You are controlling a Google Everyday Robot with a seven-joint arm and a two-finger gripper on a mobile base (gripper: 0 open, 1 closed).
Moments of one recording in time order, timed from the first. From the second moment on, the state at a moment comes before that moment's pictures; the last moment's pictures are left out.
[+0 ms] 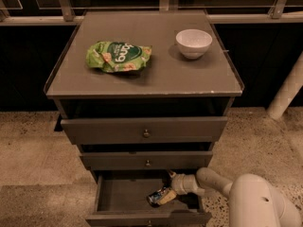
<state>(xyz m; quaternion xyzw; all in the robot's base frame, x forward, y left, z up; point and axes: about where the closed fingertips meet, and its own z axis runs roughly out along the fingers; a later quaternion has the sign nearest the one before) 0.580 -0.082 0.172 -0.51 0.73 0.28 0.35</state>
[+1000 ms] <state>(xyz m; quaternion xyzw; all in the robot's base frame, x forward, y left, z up) 0.584 -0.086 0.151 -0.51 0.74 0.27 0.35</state>
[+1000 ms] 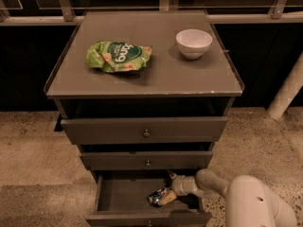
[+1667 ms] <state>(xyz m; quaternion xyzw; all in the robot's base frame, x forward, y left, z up) 0.577 -0.084 0.143 -0.52 0.74 0.23 0.35</state>
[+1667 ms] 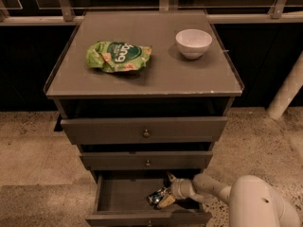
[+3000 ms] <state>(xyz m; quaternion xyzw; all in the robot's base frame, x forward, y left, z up) 0.574 -0.083 0.140 -0.53 0.74 0.20 0.35</state>
